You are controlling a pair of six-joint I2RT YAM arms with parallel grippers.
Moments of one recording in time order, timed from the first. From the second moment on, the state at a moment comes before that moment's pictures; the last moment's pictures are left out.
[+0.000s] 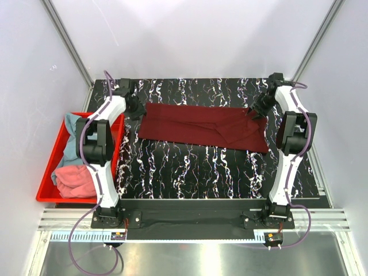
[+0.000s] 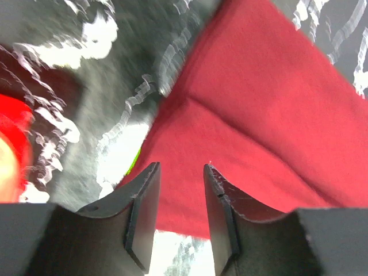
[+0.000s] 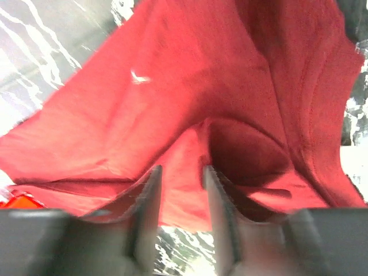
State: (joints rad) left arm -0.09 2.05 1.64 -0.64 0.02 -0.60; right arm -0.10 2.24 1.92 -0.95 -0.24 0.62
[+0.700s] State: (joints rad) left arm -0.16 1.98 1.36 -0.56 0.13 -0.60; right arm -0.03 2.04 1.64 -0.95 -0.40 0.58
